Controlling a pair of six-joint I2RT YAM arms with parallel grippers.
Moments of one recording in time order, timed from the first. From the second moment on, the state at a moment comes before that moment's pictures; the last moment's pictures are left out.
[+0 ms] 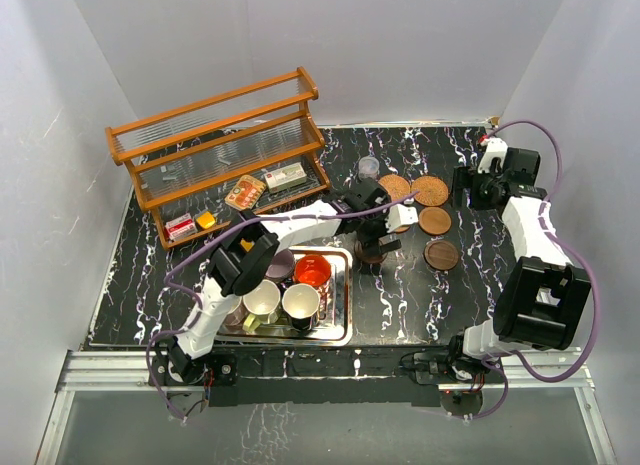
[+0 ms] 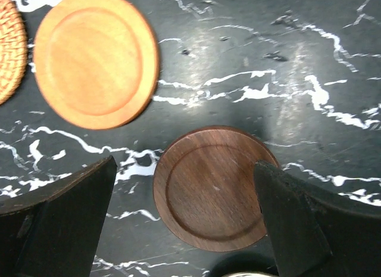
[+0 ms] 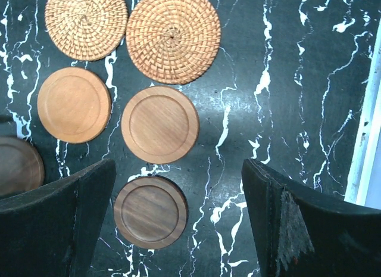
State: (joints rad) left arm -0.89 2.25 1.74 -0.36 0.25 0.55; right arm -0.27 1.45 1.09 -0.43 -0.35 -0.23
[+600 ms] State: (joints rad) left arm -0.97 2.35 1.86 -0.34 0.28 0.44; right arm -0.31 1.45 1.09 -0.42 -0.31 -0.18
